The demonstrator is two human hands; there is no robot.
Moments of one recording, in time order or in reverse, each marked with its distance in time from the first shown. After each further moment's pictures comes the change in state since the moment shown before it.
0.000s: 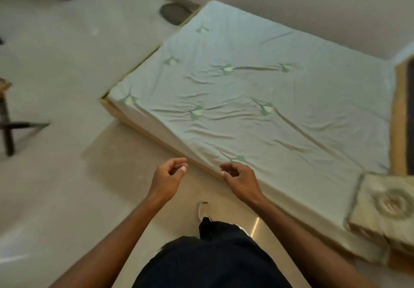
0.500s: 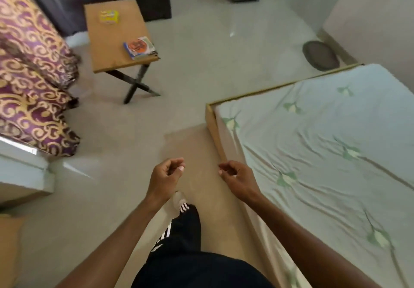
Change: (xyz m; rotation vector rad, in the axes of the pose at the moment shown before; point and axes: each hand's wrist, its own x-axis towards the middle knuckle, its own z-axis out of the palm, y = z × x) left_hand 0.102 -0.033 -0.256 -0.293 0.694 -0.142; right_hand 0.223 -0.211 0.248 -0.276 -0.571 -0.369
